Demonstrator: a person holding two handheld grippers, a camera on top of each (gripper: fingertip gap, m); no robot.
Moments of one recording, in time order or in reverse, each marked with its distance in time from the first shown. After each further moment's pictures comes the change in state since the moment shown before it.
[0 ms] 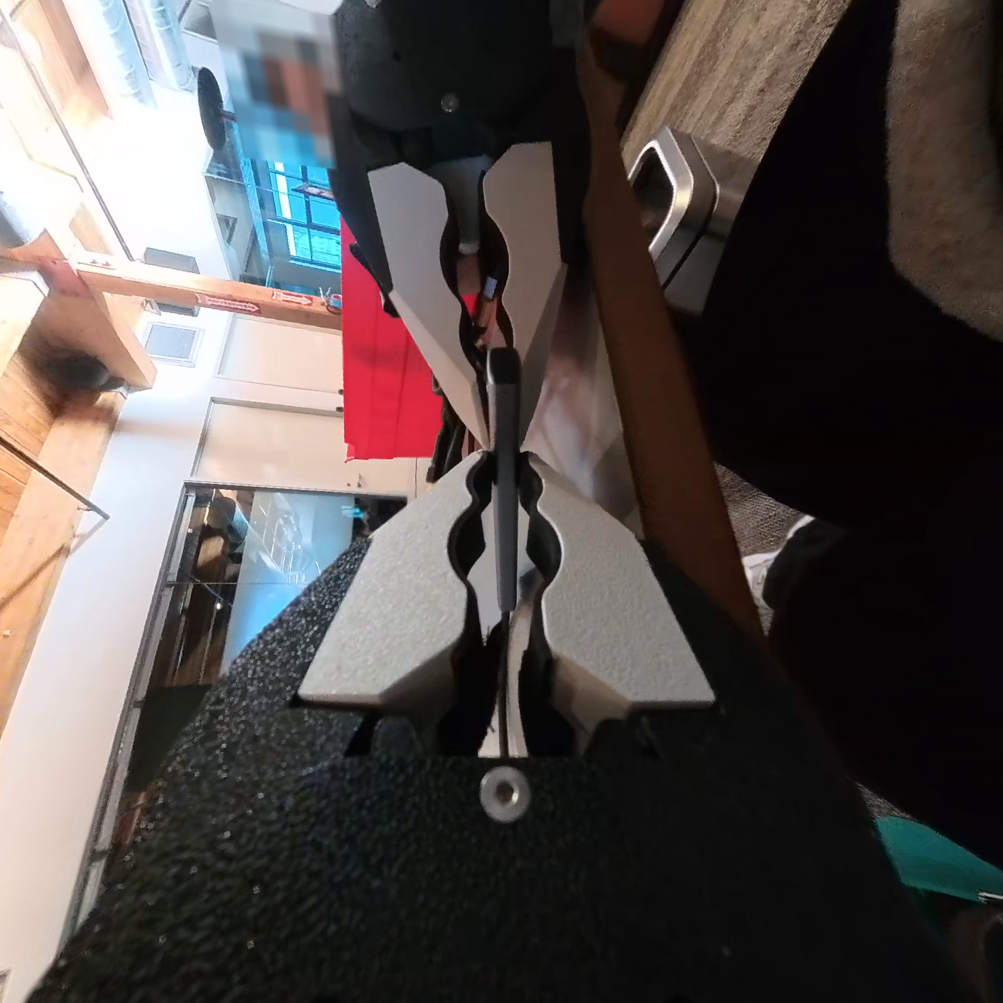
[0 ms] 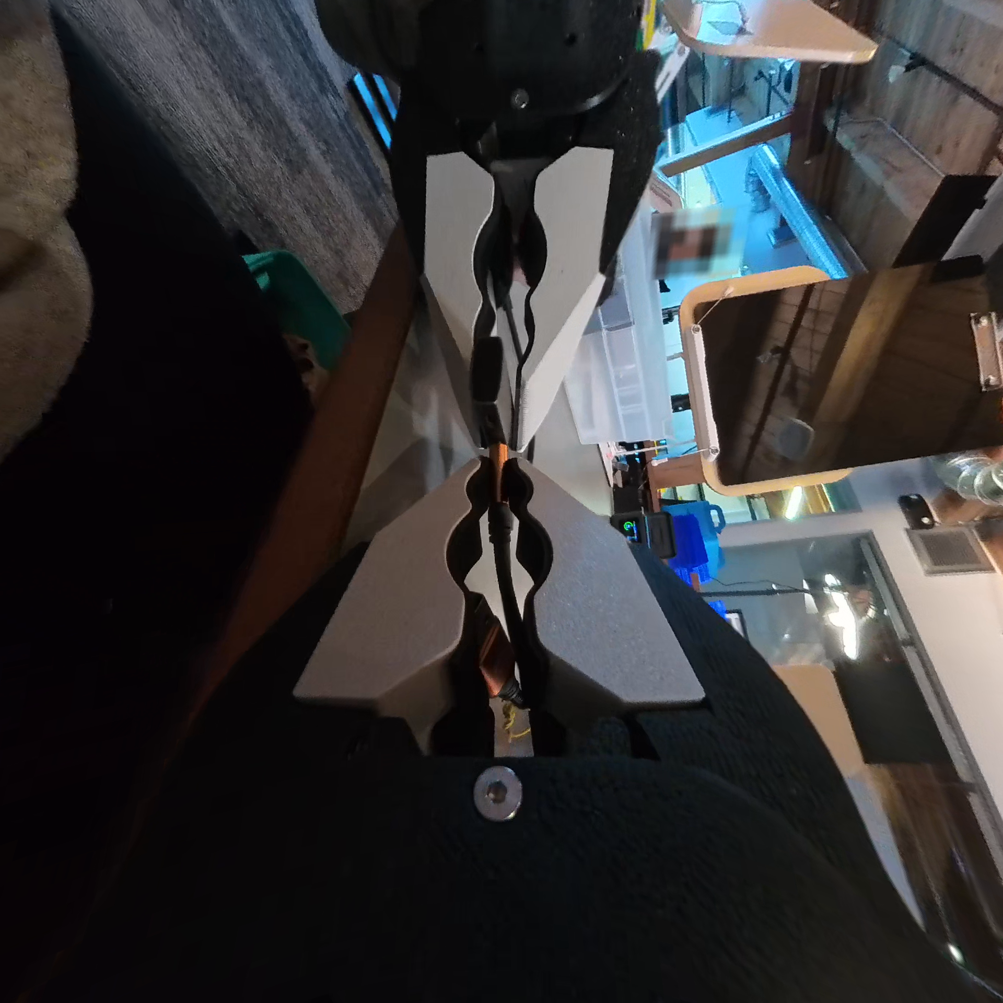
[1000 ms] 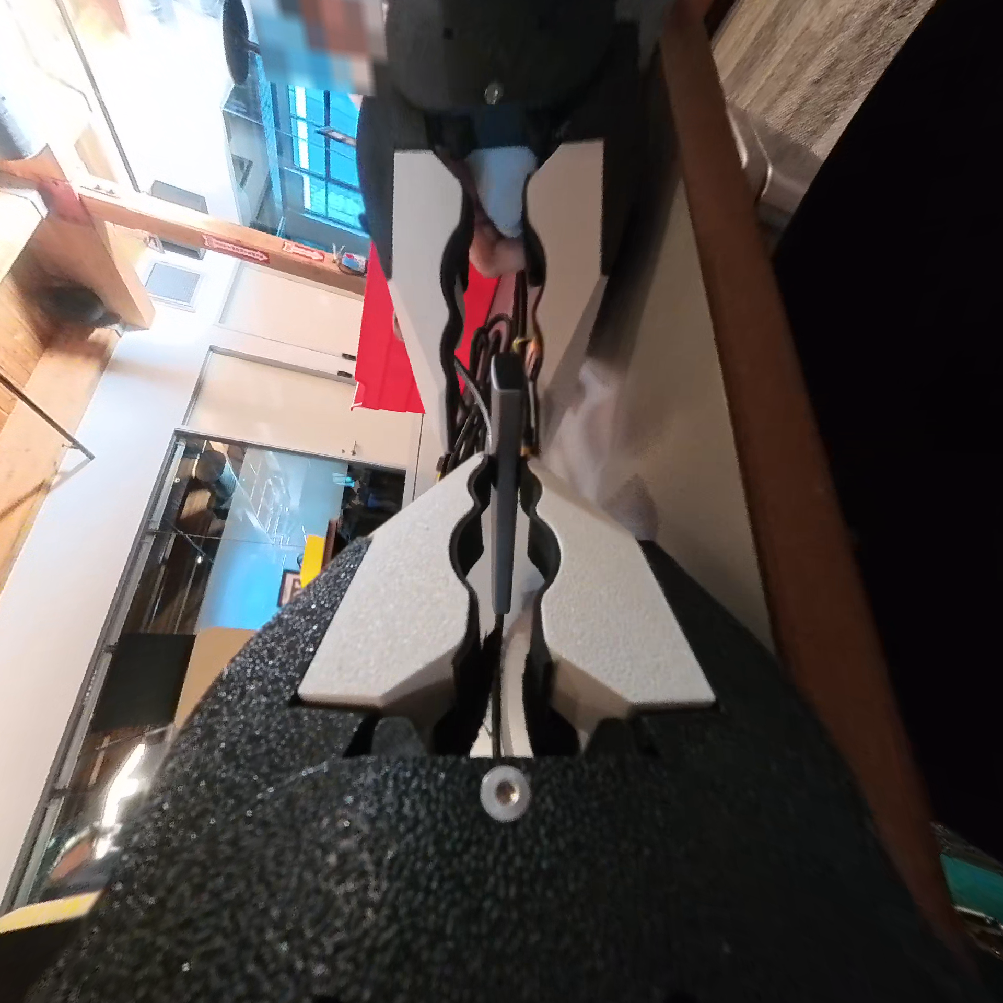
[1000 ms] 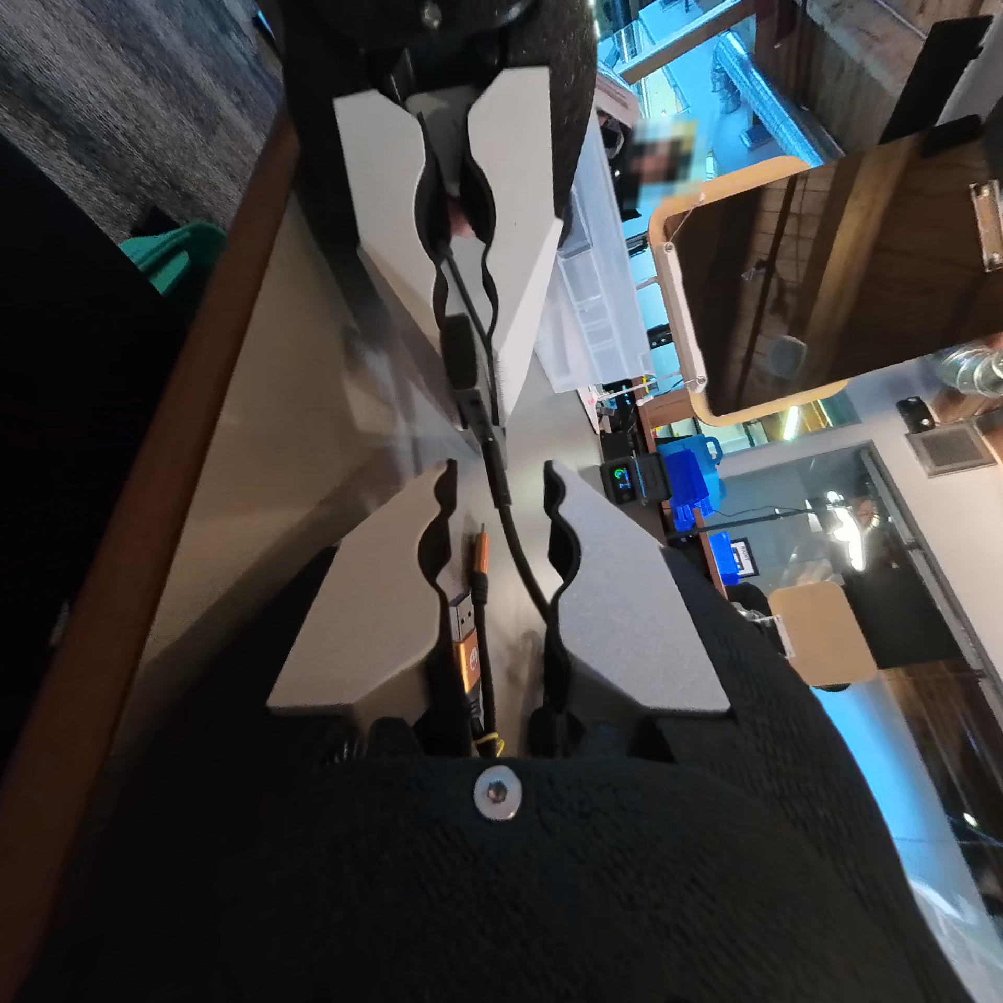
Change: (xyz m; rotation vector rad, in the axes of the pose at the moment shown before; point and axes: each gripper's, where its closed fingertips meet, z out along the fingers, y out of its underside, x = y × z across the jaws) left arm -0.015 0.033 0.005 -0.035 -0.041 -0.099; right arm 0.023 0.029 0.022 -0.089 0.075 0.123
